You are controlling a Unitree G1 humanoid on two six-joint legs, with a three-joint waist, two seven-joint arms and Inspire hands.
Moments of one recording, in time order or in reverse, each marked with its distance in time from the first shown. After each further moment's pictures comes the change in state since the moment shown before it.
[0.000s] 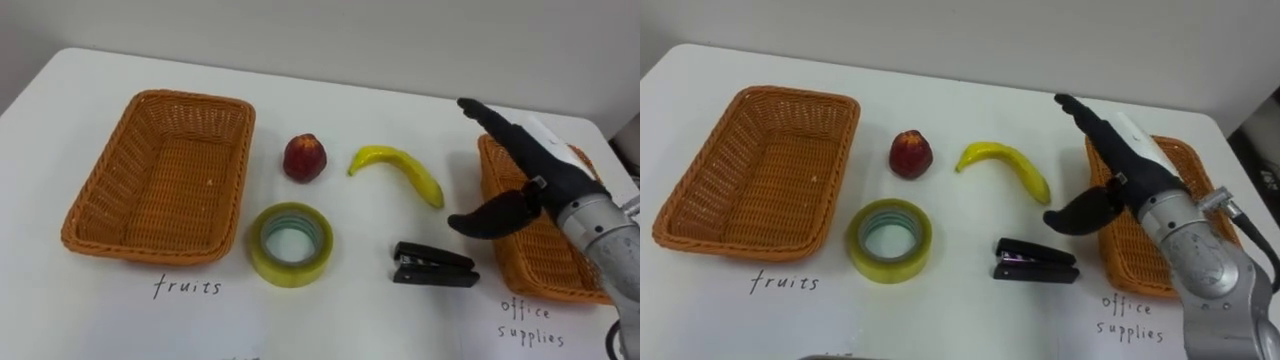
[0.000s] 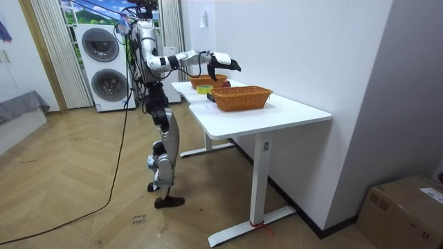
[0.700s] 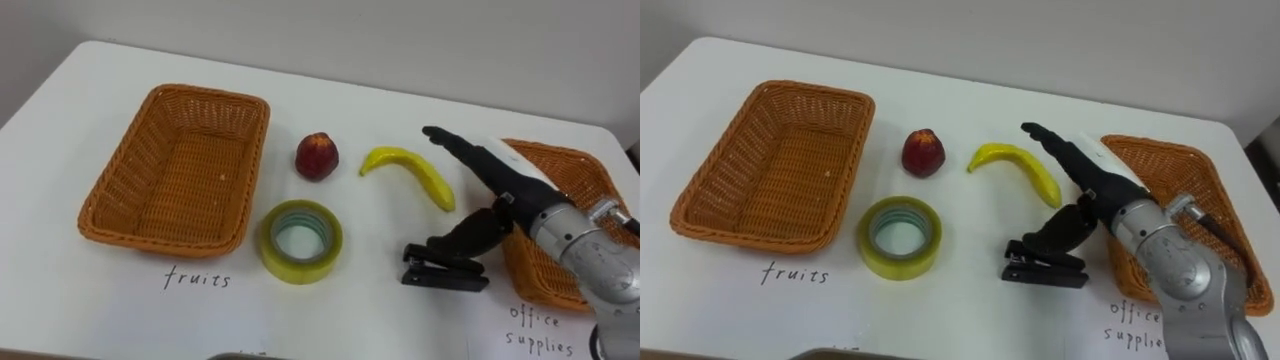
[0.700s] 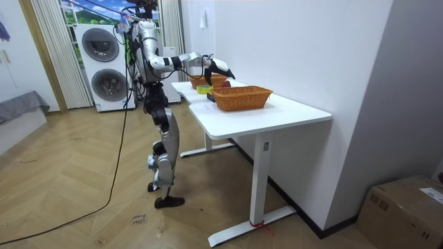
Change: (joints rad) left arm -0.016 0.000 -0.009 -0.021 -0.003 0.000 0.008; right arm -0.001 0.000 0.085 0.000 -0.034 0.025 0.059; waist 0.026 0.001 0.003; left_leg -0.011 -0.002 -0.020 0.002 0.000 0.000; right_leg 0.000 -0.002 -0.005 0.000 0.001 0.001
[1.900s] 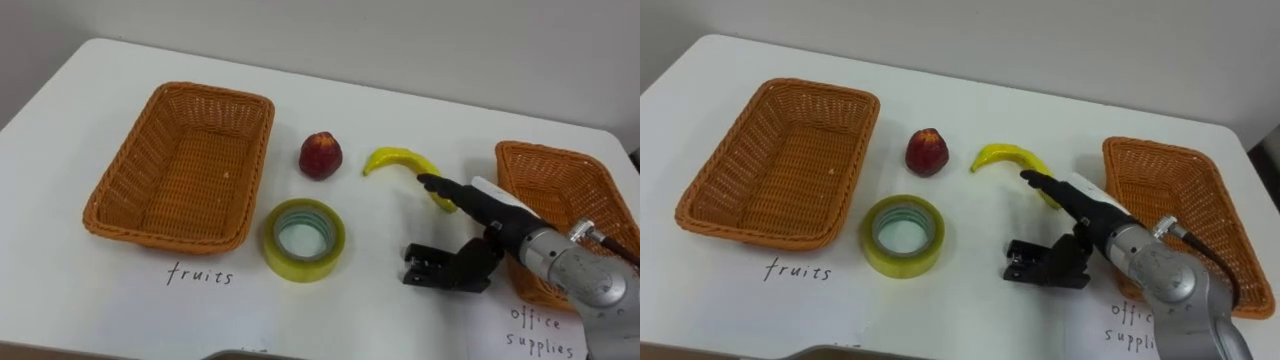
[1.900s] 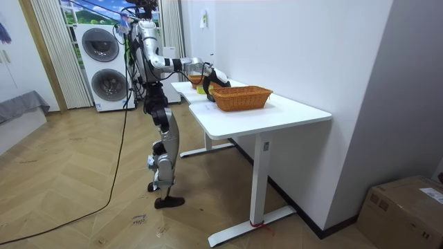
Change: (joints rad) left arm 0.006 0.004 -0.043 -0.022 -0.010 0.012 0.015; right arm -0.015 0.000 0.035 0.163 -0.004 0.042 0.070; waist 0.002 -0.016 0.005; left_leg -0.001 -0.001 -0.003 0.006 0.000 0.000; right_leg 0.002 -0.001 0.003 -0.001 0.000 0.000
